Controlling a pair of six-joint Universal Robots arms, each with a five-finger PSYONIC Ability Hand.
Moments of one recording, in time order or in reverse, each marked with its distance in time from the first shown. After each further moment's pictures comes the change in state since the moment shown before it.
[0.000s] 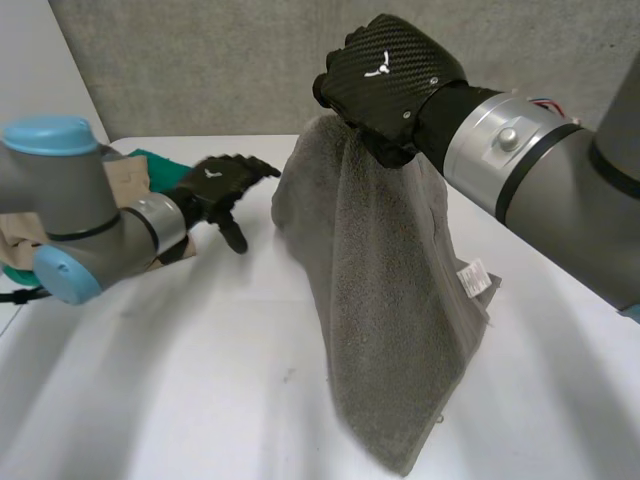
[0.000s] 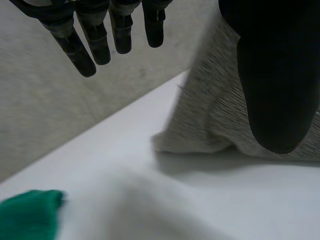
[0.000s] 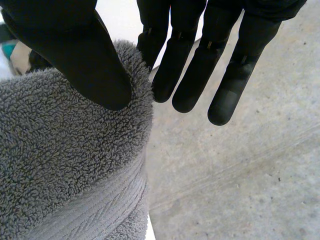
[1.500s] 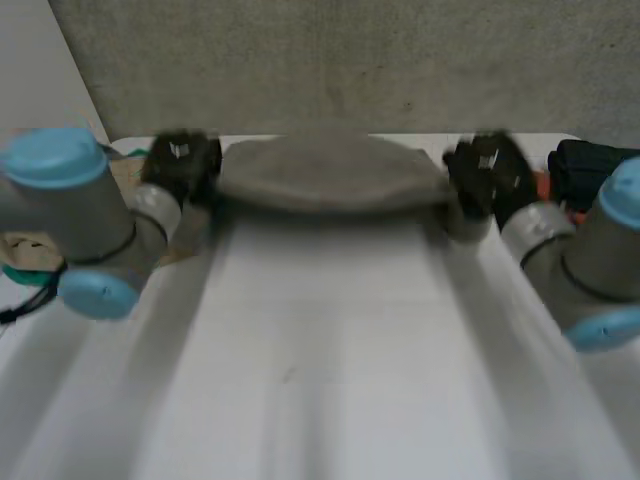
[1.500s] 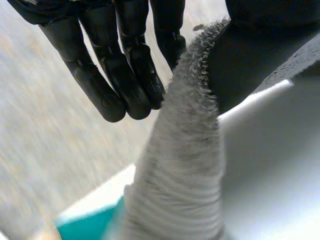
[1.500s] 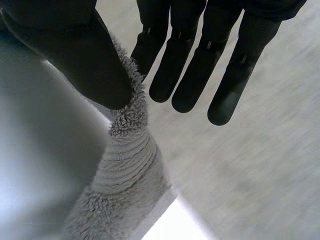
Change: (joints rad) left arm -0.067 0.136 -0.222 0.286 -0.418 0.020; right arm -0.299 0.219 0.445 -0.647 0.076 0.229; left_hand 0.981 0.990 0.979 0.996 0.933; right_hand 0.000 0.000 0.009 0.005 0.007
